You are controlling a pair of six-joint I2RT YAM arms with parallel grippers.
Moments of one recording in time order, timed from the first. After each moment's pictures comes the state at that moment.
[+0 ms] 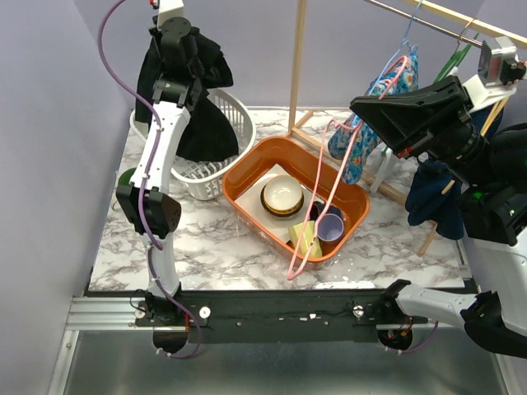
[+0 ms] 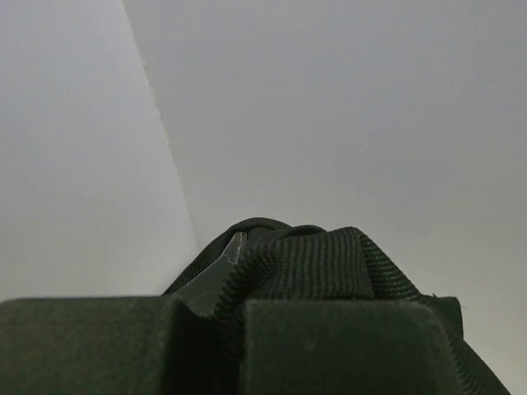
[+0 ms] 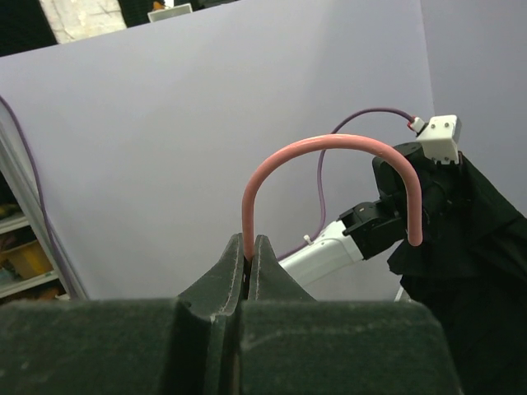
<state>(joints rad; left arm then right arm) -0.25 2.02 2.37 -0.16 -0.75 0.10 0.64 1.08 1.80 -0.10 -0.45 0.57</state>
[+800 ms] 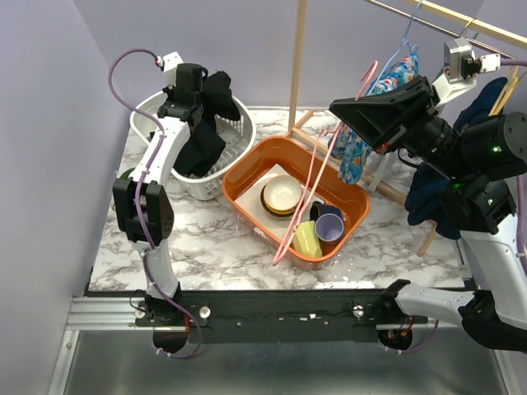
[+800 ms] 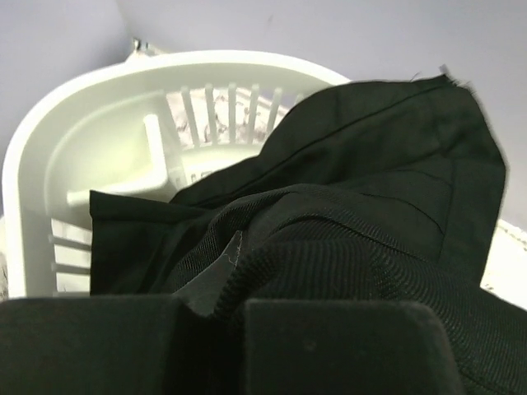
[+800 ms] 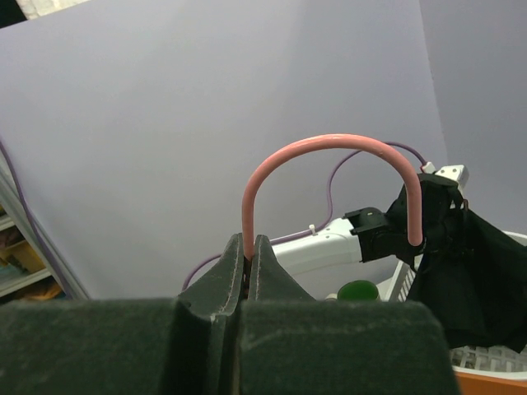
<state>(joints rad) -0.18 1.92 1.89 -0.40 -0.55 -0.40 0.64 1.13 1.76 -0.10 -0.46 0.59</state>
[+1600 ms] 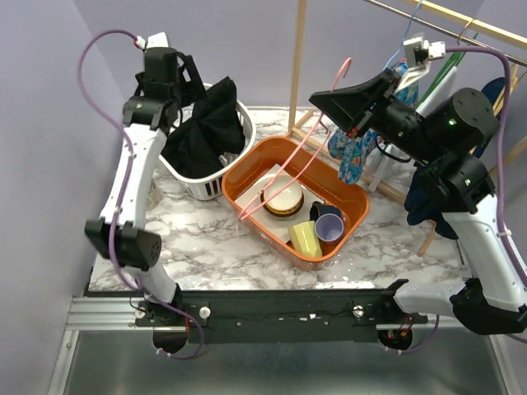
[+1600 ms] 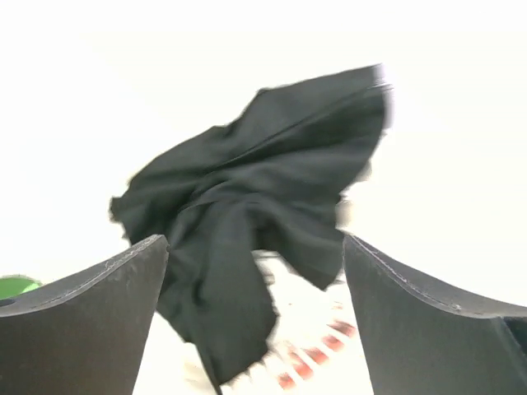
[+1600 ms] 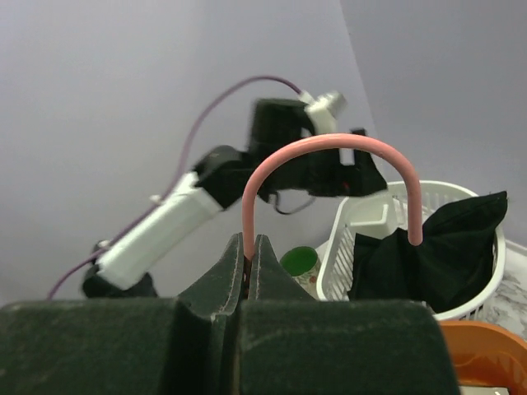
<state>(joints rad) -0.17 1.77 2.01 -0.75 -0.32 -0.40 0.64 1.19 1.78 -0.24 -0.33 0.47</state>
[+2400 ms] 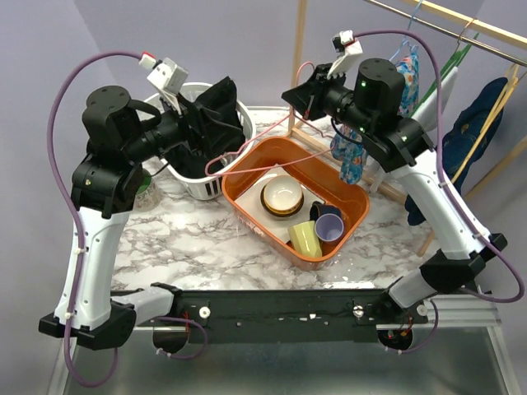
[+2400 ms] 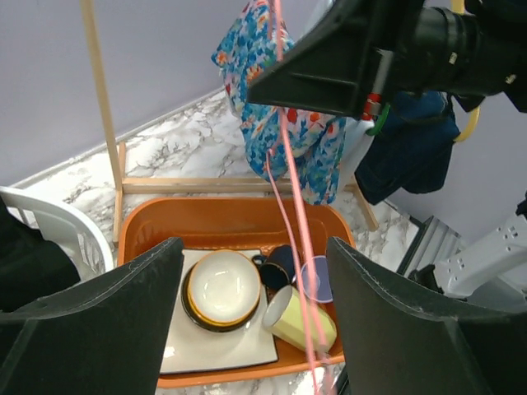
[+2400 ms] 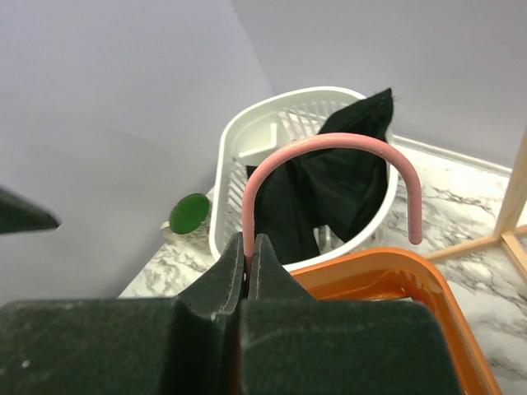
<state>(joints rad) -0.27 1.18 1.79 -0.63 0.65 -0.25 0.64 1.52 1.96 -0.47 -0.13 0.35</state>
